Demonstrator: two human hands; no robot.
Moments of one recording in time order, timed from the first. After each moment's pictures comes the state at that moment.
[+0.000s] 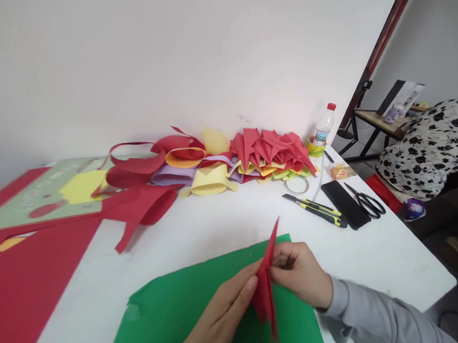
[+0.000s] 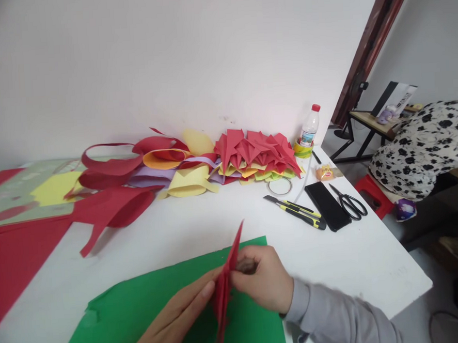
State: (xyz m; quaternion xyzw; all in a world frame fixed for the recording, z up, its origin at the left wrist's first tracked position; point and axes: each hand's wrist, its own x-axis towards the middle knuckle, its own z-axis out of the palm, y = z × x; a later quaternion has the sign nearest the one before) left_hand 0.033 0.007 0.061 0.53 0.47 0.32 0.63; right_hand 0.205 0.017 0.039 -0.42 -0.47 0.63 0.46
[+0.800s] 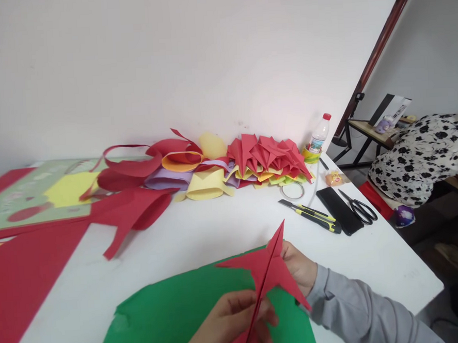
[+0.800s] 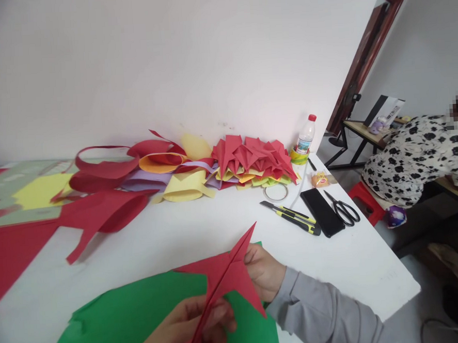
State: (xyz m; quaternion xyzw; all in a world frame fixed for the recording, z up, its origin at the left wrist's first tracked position) left_hand 0.049 -0.005 0.043 0.29 0.41 0.25 0.83; right_hand 0.205 0.037 0.033 -0.29 -0.33 0.79 0.42
